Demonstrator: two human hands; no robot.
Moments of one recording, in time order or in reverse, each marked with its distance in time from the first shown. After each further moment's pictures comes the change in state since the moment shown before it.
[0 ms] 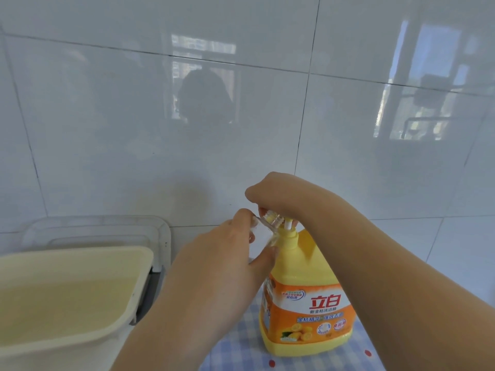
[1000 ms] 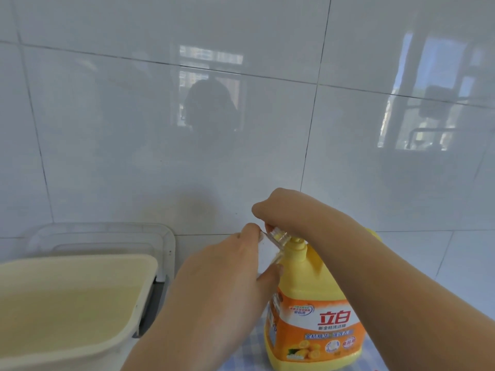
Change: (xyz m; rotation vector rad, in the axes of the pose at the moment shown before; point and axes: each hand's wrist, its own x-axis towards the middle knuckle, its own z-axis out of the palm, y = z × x) left_hand -0.001 -0.003 -0.002 0.063 -0.037 0.008; right_hand 0.006 0.003 0.009 -0.001 0.042 0.023
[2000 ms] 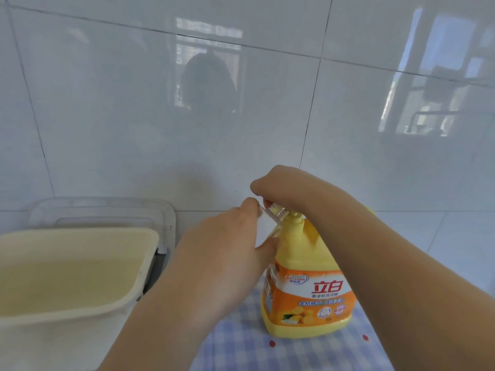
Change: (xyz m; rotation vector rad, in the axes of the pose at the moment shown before) left_hand -0.001 0.001 -0.003 0.017 -0.057 -0.011; right_hand -0.009 -0.002 0.000 -0.028 -0.001 -0.024
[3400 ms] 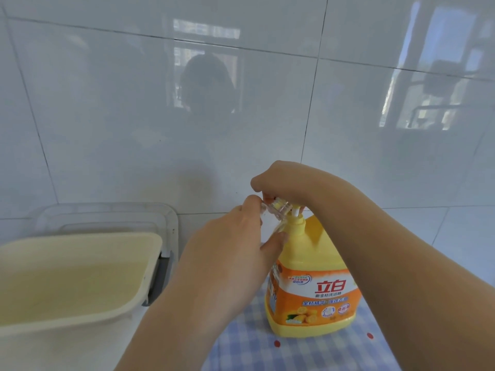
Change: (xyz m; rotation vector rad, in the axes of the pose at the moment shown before) left_hand 0.001 0.002 0.003 -0.059 0.041 0.005; right_hand 0.001 -0.002 -0.010 0.028 -0.075 -0.018
